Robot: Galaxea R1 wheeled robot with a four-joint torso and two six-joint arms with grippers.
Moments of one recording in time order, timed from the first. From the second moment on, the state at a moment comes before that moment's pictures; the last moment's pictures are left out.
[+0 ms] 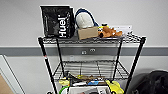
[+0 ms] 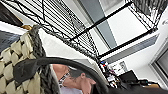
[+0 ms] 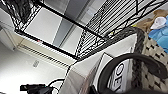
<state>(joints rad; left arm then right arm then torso) 0.77 1.99 -0.92 -0.14 -0.20 -0.24 -0.74 2.07 -1.01 -0.05 0.17 0.43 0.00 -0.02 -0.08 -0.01</state>
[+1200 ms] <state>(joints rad) 0.74 1.94 -0.85 -0.14 -0.19 -0.24 -0.68 2.03 -0.94 -0.03 0.16 0.43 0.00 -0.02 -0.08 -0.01</state>
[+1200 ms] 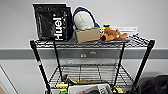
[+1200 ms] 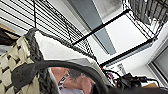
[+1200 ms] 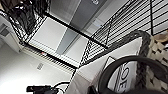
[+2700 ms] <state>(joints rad) 0.30 1.97 -0.91 -0.21 -0.06 -0.42 -0.36 2.06 -0.99 0.15 0.05 0.45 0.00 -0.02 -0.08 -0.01</state>
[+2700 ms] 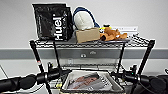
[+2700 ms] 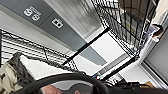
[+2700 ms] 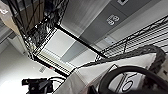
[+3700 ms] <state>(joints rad) 0.17 2.00 -0.94 -0.29 0.00 -0.40 -0.22 2.05 -1.02 0.21 0.02 0.43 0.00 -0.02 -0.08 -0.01</state>
